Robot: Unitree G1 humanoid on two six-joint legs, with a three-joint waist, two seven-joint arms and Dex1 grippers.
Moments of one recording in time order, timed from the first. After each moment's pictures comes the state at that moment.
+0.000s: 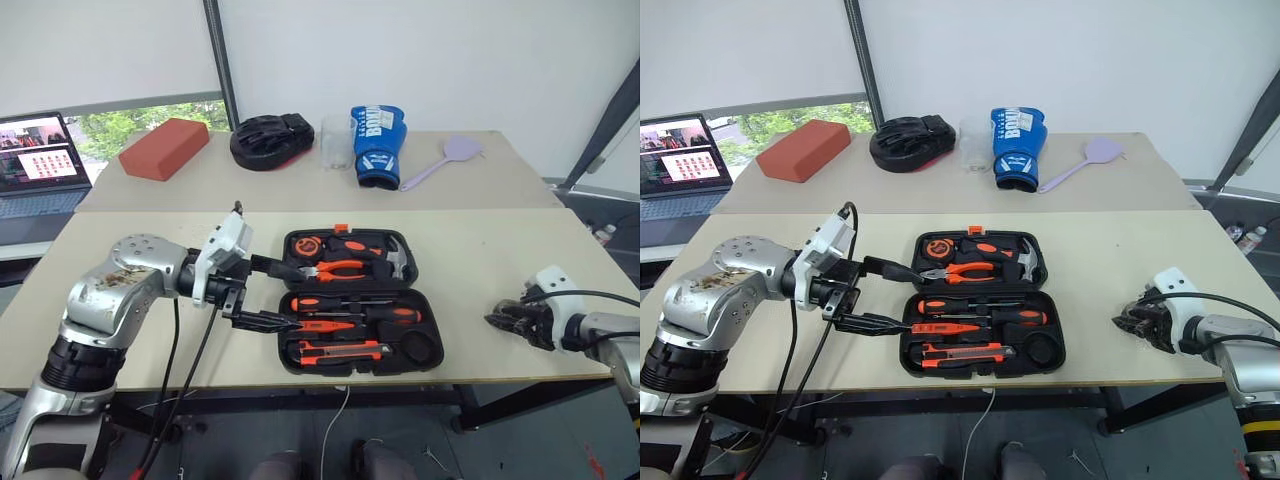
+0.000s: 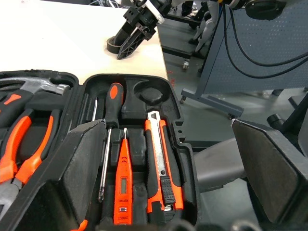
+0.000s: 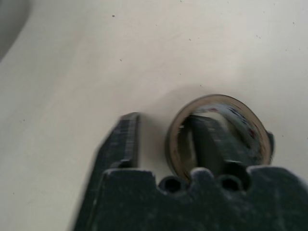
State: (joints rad) left arm -0.60 0.77 -0.06 -0.20 -0.57 0.64 -1.40; right arm -0.23 -0.92 -0.13 0.16 0.30 0.62 0.84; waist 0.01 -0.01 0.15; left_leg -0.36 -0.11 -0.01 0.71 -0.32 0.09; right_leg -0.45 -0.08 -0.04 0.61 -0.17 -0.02
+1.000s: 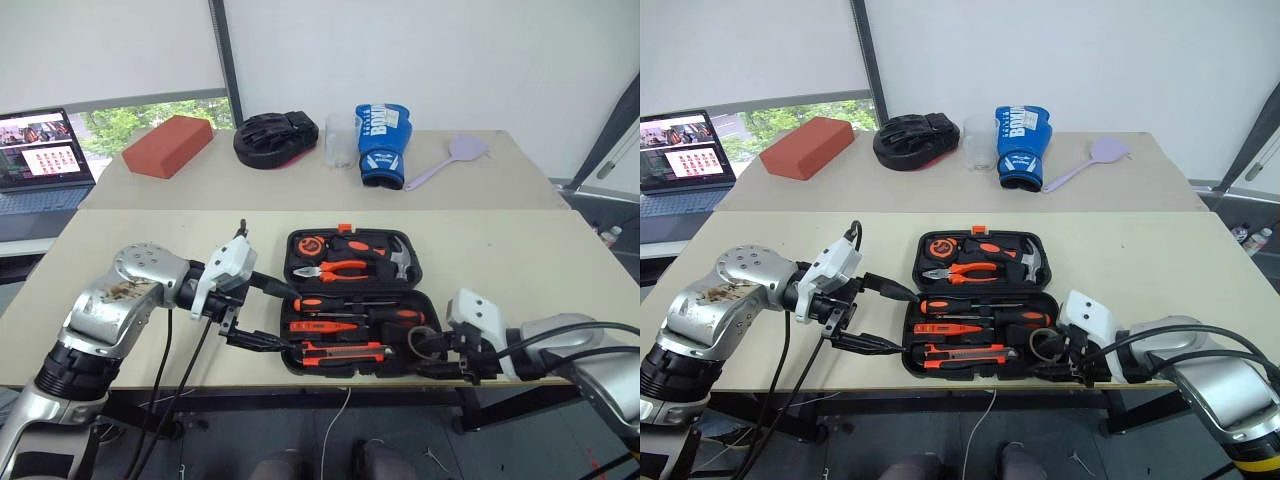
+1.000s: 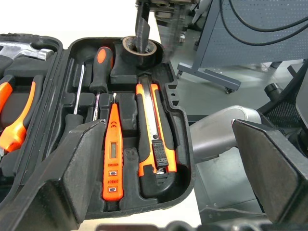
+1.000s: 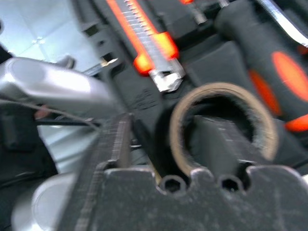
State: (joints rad) left arm -0.55 0.82 -0.13 -0.20 -0.51 0.56 -1.43; right arm -0.14 -1.03 0.06 -0.50 0.51 0.80 1.03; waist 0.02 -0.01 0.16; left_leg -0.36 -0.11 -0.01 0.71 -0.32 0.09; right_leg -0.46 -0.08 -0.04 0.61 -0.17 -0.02
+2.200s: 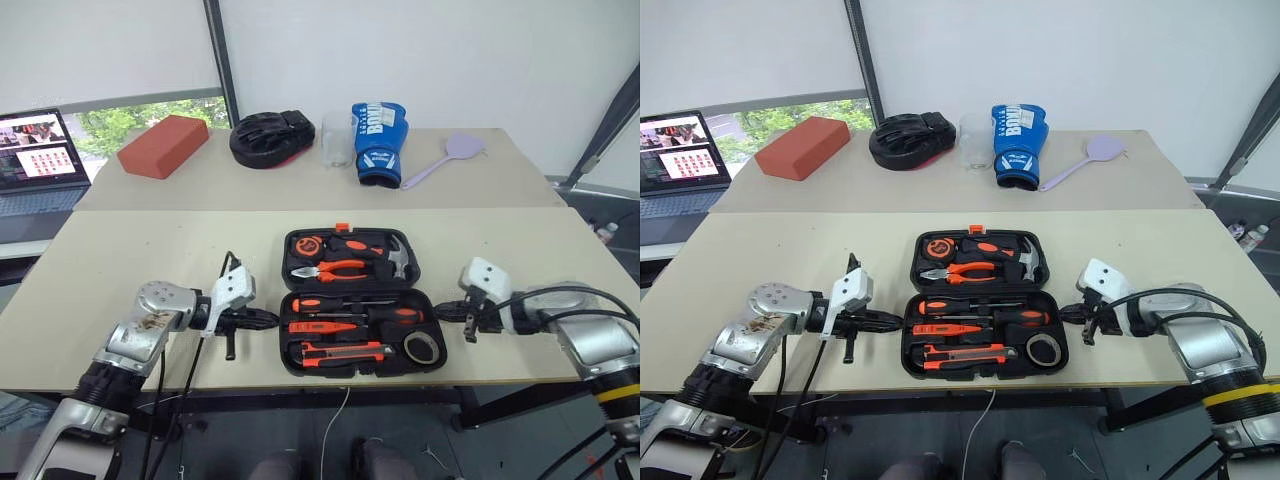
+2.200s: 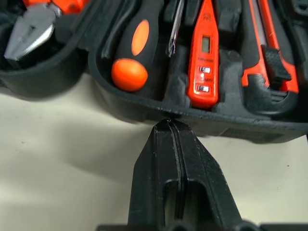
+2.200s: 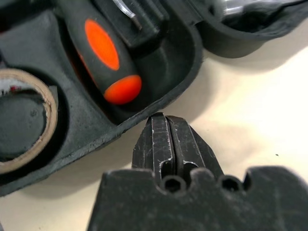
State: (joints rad) left arm -0.46 0.70 -0.20 0.12 -0.24 0.32 -1.26; right arm -0.42 -0.91 0.16 0.09 0.22 0.42 1.11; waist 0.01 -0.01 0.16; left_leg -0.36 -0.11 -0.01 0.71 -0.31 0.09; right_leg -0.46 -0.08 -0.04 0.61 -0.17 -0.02
